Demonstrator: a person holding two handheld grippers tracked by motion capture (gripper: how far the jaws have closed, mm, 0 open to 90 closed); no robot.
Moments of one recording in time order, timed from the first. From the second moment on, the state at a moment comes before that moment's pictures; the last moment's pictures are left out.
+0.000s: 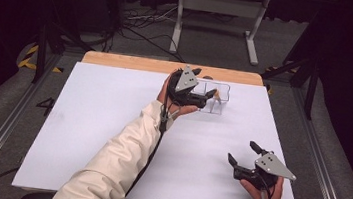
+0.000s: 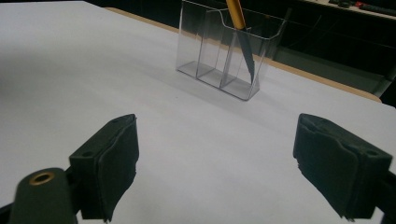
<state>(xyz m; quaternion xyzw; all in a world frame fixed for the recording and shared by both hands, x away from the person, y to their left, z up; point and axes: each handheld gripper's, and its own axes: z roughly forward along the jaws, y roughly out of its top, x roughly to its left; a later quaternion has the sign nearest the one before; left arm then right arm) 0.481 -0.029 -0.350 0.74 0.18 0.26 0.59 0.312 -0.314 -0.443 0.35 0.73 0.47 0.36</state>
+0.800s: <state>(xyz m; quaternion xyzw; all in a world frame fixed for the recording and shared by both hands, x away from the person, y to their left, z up) 0.450 0.015 -0.344 0.77 0.14 0.27 0.56 0.311 -0.313 -0.443 0.35 0.73 0.47 0.36</state>
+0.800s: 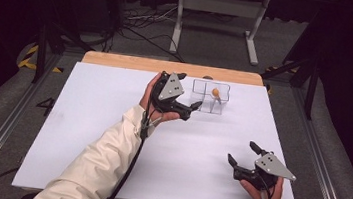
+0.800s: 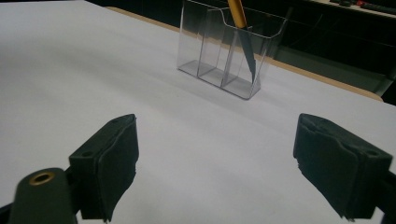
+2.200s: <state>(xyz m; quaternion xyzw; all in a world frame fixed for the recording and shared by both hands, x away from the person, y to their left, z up) 0.399 0.122 -0.370 0.77 0.17 0.31 0.53 0.306 -0.309 -0.440 0.34 0.72 0.46 0.38</state>
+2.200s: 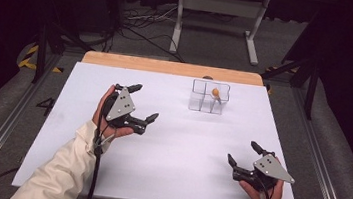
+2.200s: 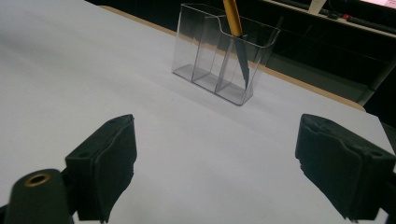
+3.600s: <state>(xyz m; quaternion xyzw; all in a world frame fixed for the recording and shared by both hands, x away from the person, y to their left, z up) 0.347 0.227 -0.417 0.77 0.25 0.31 0.50 0.317 -0.302 -0.434 0.33 0.72 0.47 0.39</state>
